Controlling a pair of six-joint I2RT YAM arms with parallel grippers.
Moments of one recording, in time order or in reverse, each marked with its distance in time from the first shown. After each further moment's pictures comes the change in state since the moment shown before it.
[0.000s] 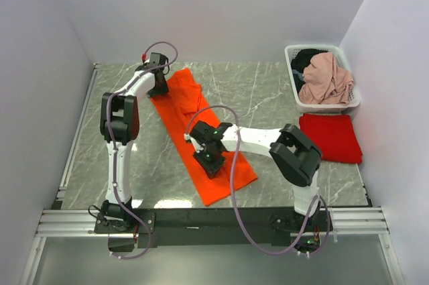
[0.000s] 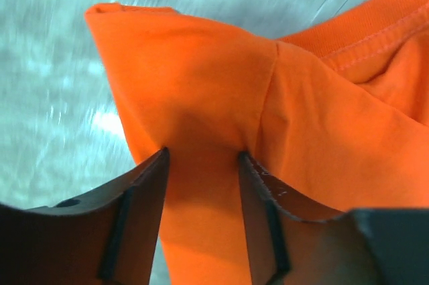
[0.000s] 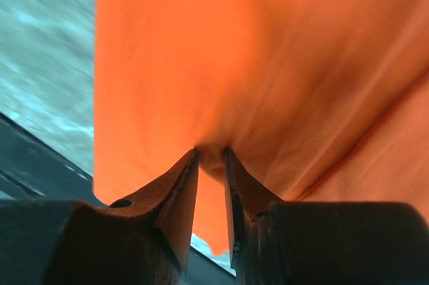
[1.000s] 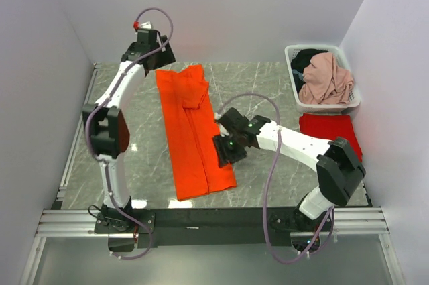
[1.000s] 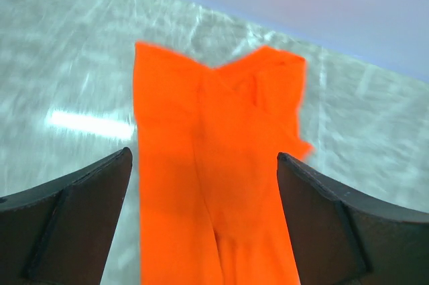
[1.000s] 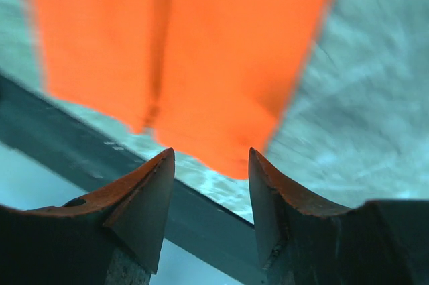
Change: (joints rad) left arm -0.024 -0.242 0.058 0.114 0.141 0.033; right arm -0.135 -0.340 -0.131 -0.027 0.017 0.229
